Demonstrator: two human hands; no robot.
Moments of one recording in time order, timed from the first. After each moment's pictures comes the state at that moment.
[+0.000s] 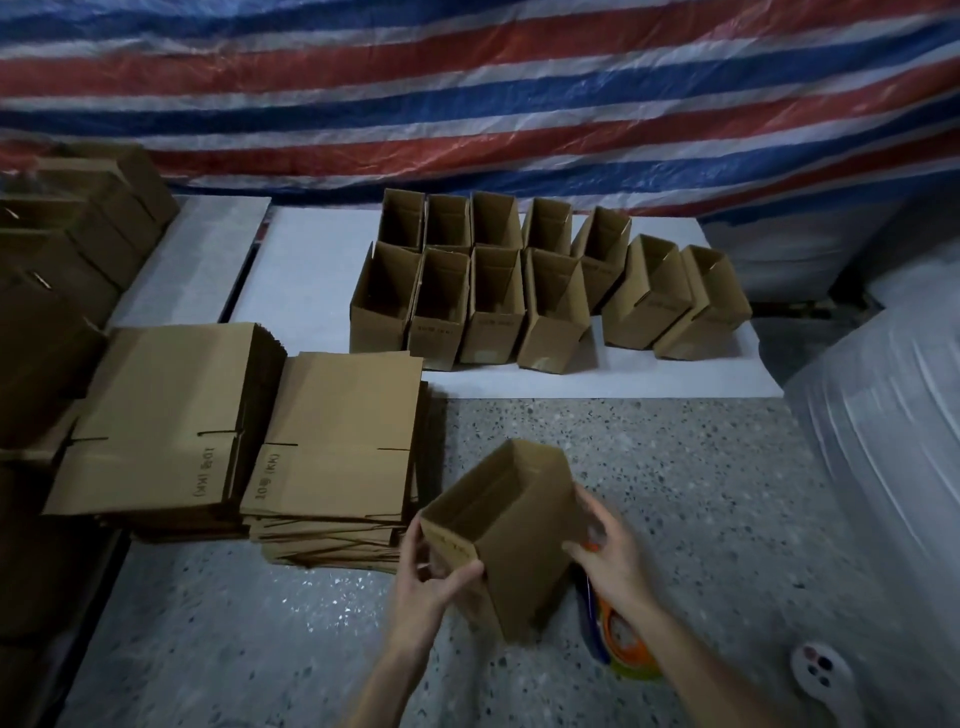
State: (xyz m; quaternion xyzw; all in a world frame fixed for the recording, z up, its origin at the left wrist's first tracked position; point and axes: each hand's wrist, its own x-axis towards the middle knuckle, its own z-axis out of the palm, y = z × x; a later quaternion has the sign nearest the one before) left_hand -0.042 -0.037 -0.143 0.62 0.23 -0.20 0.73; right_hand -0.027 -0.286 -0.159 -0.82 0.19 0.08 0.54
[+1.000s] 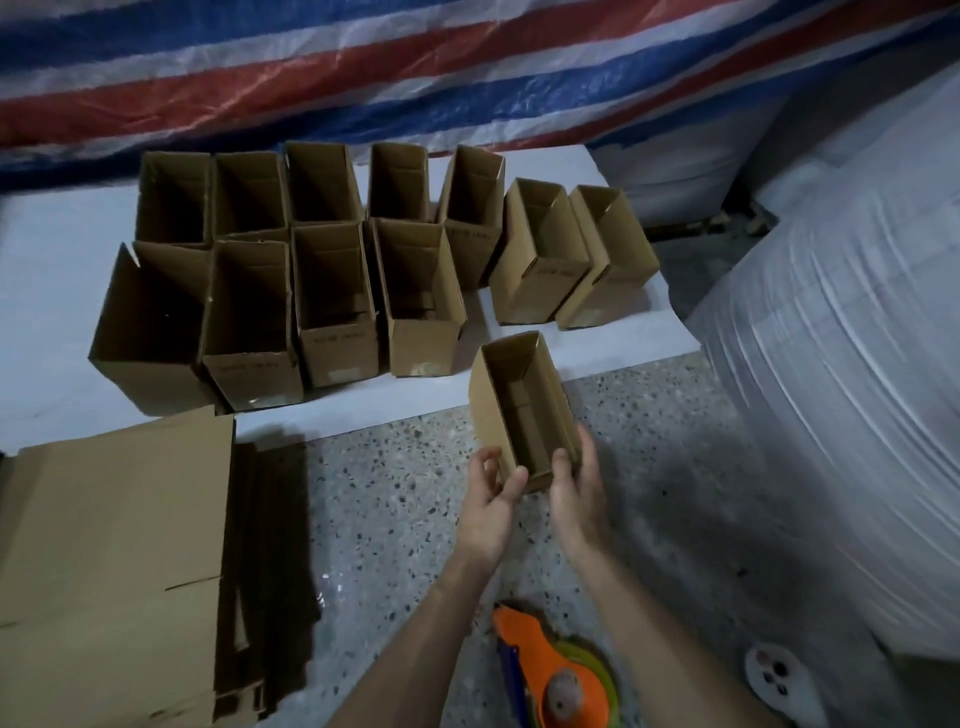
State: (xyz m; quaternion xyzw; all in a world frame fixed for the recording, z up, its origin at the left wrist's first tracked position) left_hand 0.116 -0.269 -0.176 0.65 0.08 -0.32 0.69; right_hand 0.089 -0.377 -0.191 -0.76 0.39 -0.07 0.52
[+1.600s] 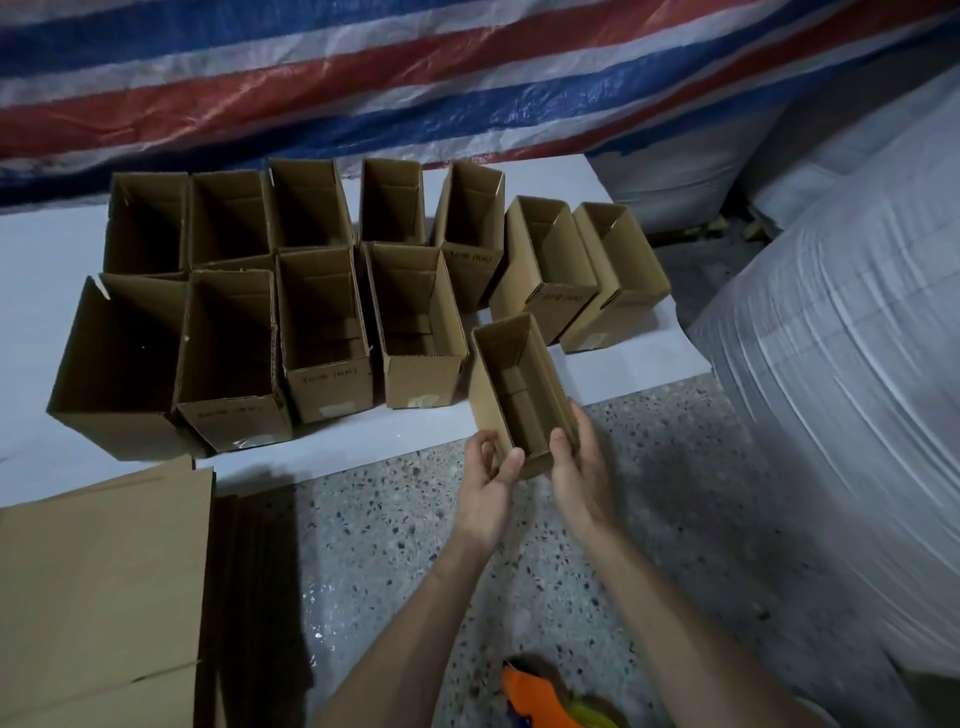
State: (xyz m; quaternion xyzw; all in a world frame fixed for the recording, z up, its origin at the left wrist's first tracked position) left_hand 0.188 -0.288 -0.185 0.65 0.06 -0.31 0.69; right_hand 0.157 -0.401 -0.189 -0.78 0.36 -0.06 0.51
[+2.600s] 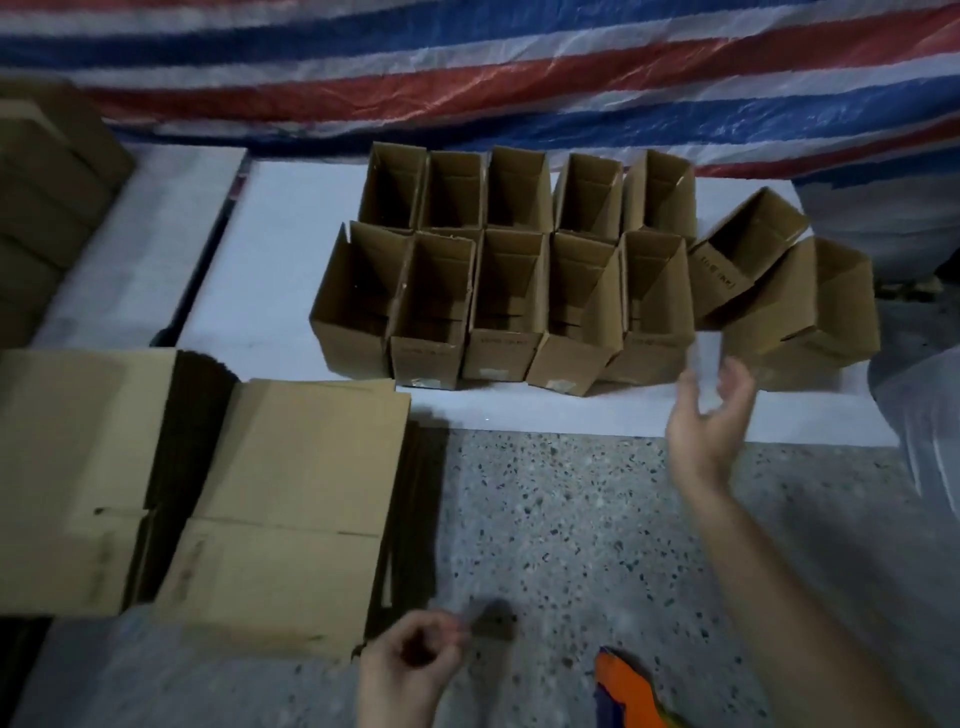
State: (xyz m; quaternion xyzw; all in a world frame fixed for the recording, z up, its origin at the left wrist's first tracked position) left_hand 0.042 -0.072 -0.159 0.72 0.30 -0.13 0.61; right_hand 0.229 -0.354 -0.150 -0.76 0.34 -0.20 0.51
